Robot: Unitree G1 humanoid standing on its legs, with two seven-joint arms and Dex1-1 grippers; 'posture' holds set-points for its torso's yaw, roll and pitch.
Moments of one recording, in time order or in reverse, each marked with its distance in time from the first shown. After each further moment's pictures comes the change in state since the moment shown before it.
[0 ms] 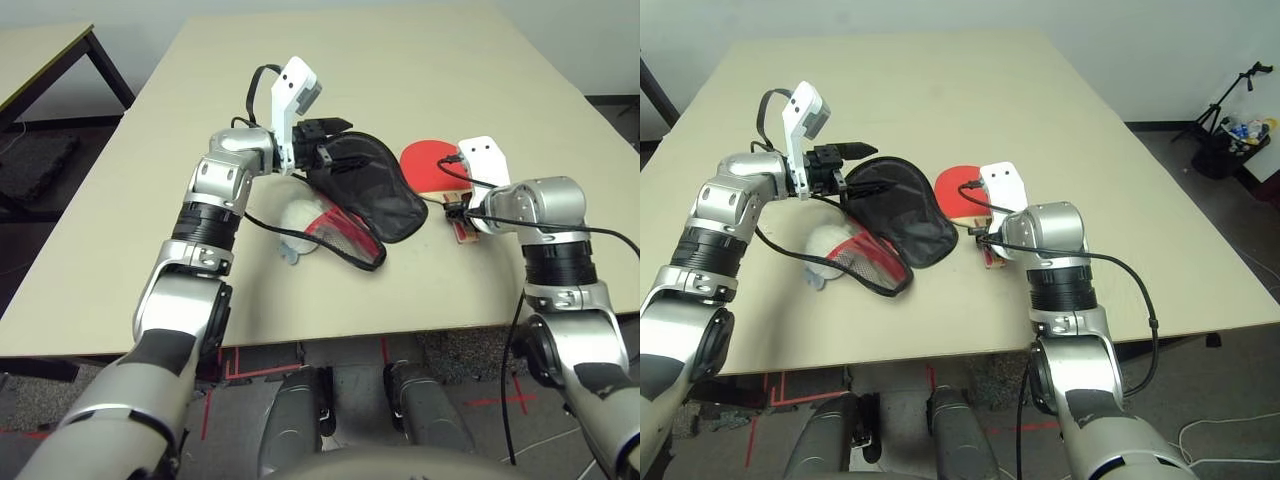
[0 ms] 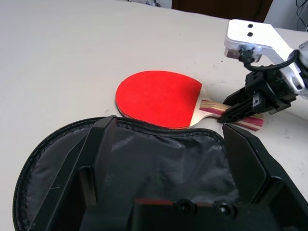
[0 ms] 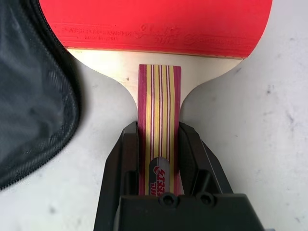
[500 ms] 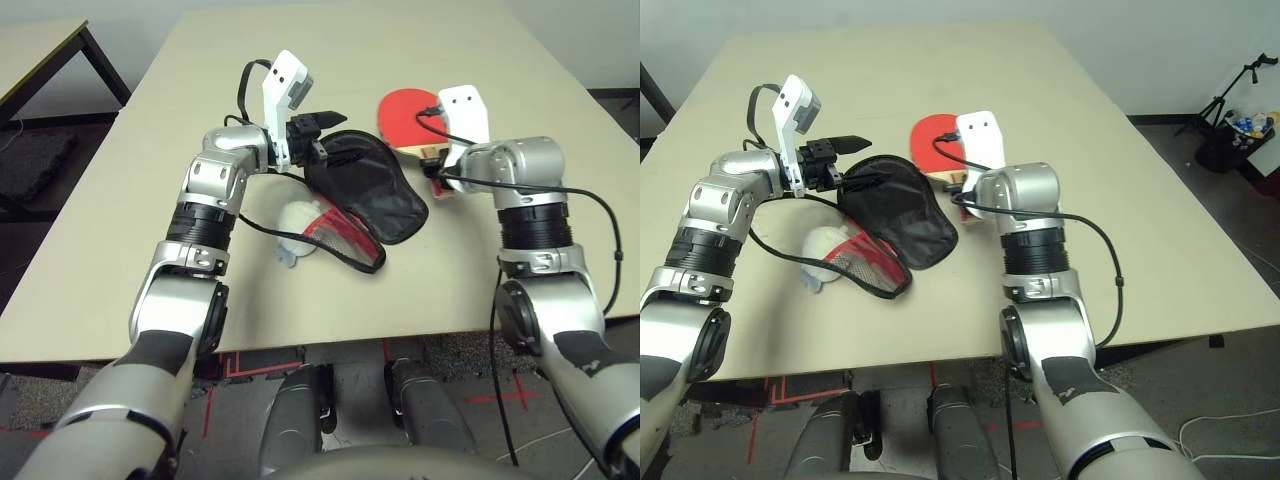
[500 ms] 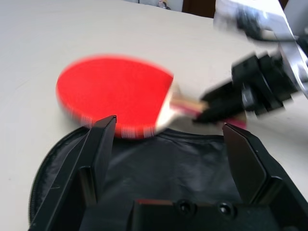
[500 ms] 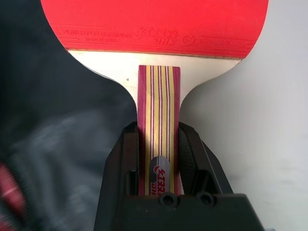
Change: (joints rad) left arm -0.014 0.017 0.021 -0.002 -0.017 0.000 0.040; right arm -0.179 0.155 0.063 -0.002 0.011 0.004 0.030
